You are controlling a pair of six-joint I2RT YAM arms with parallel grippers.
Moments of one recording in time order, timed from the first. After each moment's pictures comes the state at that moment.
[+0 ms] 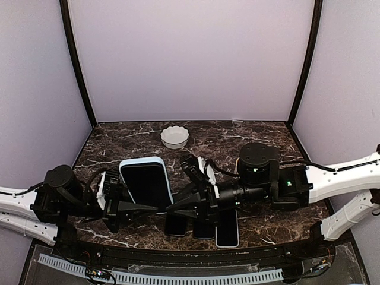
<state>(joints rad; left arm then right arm) -1.35 0.73 0.50 0.24 0.18 0.02 1.36 1.33 0.96 0.19 -0.32 0.12</state>
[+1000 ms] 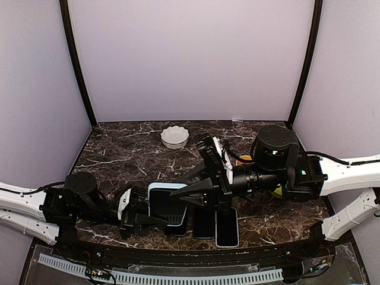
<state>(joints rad) -1.34 0.85 0.50 0.14 0.19 0.08 1.35 1.26 1.03 0.17 -0.35 0.06</state>
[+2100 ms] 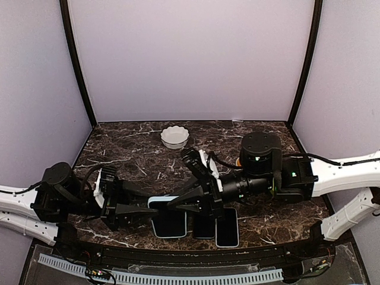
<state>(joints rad) -1.35 0.75 0.52 0.29 0.20 0.03 1.34 1.32 1.03 0.10 -0.41 0.06</state>
